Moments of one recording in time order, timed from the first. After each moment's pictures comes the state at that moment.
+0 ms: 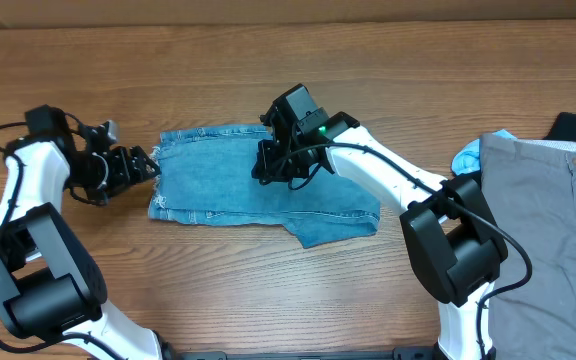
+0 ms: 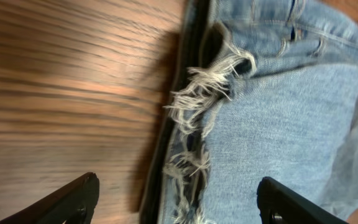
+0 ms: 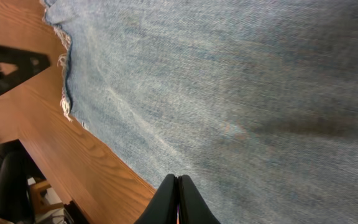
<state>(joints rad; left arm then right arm) 0.41 1.88 1.29 -0.88 0.49 0.11 0.60 2.09 1.55 -0.58 -0.56 0.53</state>
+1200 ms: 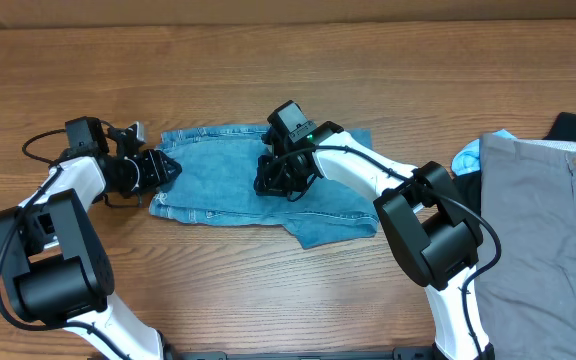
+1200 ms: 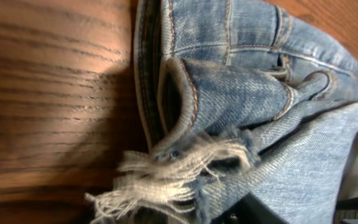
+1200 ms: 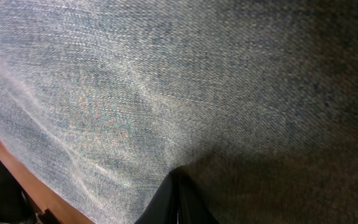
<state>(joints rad) 0.31 1.94 1.09 -0.46 0.58 -0.04 0.62 2.22 1.55 -0.60 -0.54 0.56</state>
